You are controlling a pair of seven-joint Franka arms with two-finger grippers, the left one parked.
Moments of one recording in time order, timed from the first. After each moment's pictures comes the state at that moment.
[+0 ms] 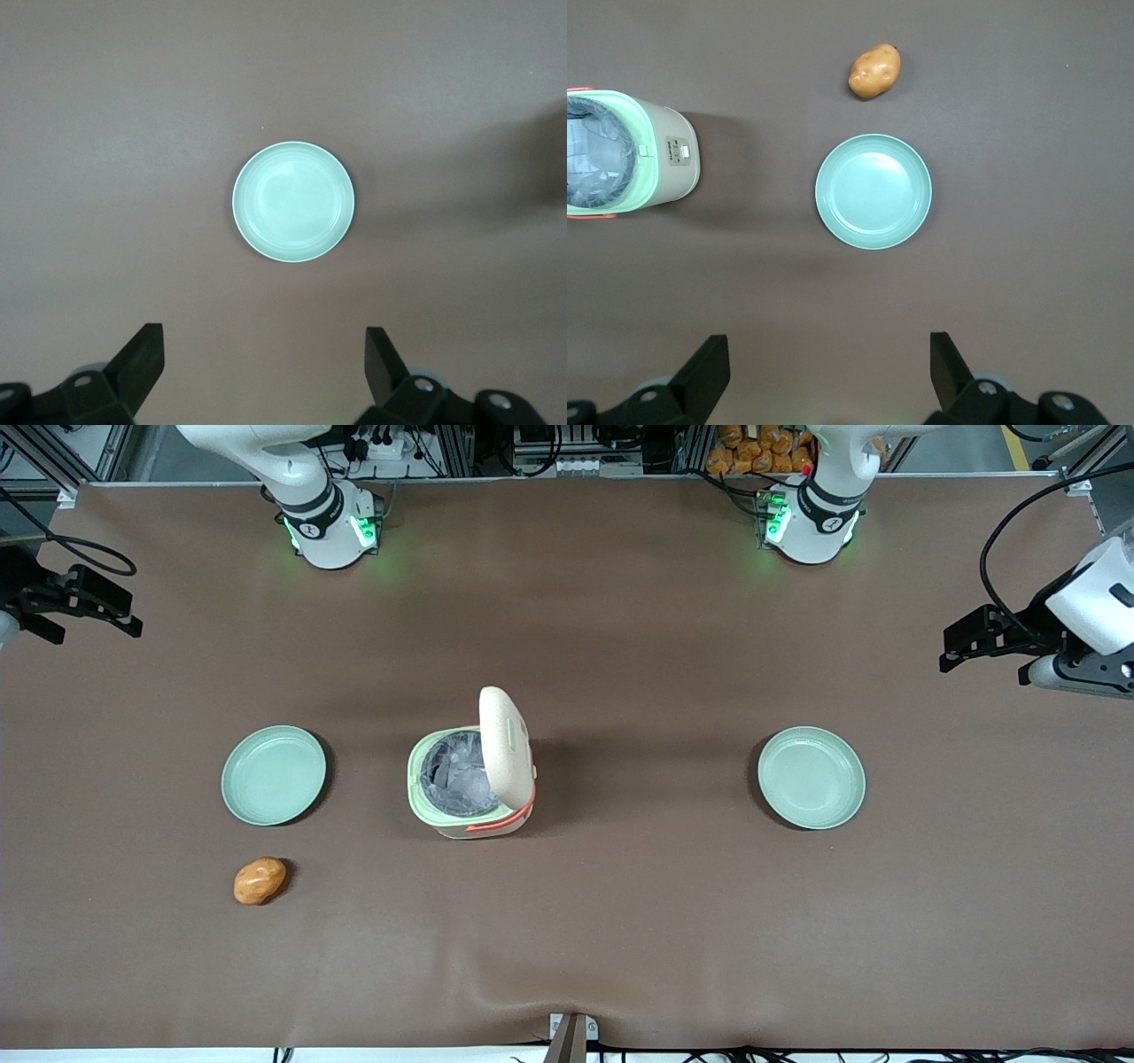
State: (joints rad) arm 0.18 -0.10 -0.21 -1.64 0.02 1.52 -0.09
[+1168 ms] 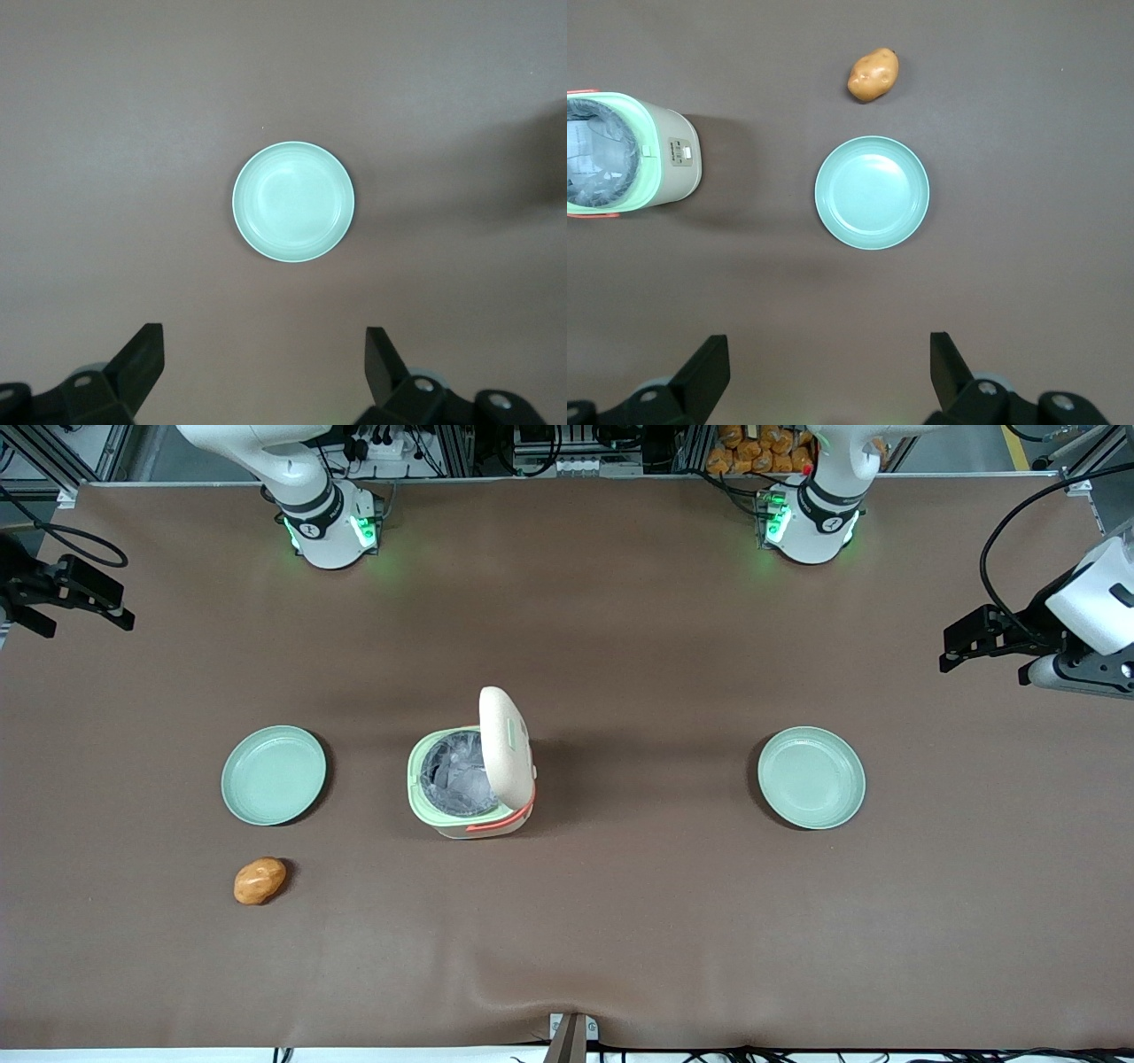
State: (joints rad) arm 0.17 -0.12 -0.21 -1.64 0.02 1.52 -0.10
